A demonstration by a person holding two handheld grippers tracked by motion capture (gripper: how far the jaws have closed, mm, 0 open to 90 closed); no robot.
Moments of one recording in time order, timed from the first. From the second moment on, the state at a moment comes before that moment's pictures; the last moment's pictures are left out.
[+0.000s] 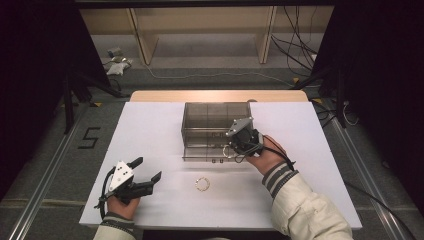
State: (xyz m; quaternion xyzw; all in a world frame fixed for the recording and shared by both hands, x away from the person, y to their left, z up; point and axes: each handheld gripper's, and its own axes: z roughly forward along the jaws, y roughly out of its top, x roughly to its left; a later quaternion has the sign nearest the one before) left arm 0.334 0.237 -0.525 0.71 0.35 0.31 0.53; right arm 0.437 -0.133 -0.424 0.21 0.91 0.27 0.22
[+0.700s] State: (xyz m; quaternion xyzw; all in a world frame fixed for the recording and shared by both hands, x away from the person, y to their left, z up) left arm 0.334 0.237 -0.525 0.71 0.35 0.31 0.53; right arm 0.451 -0.142 -0.438 0.24 0.91 0.25 0.22
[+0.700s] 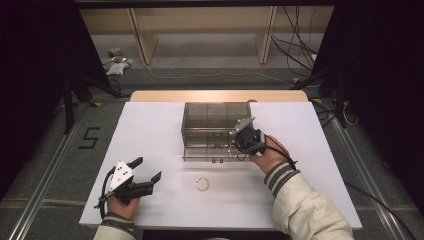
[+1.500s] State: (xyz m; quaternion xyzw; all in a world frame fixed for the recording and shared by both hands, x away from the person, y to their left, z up) left arm 0.334 0.238 -0.525 0.71 0.35 0.31 0.53; right arm 0.454 -0.138 -0.447 0.24 0.92 0.23 0.22
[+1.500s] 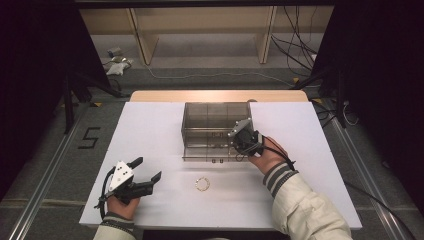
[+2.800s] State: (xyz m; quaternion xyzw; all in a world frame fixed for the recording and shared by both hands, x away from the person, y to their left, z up) left arm 0.335 0.238 -0.525 0.71 0.35 0.31 0.53; right arm 0.416 -0.104 -0.433 0.18 0.92 0.30 0.17
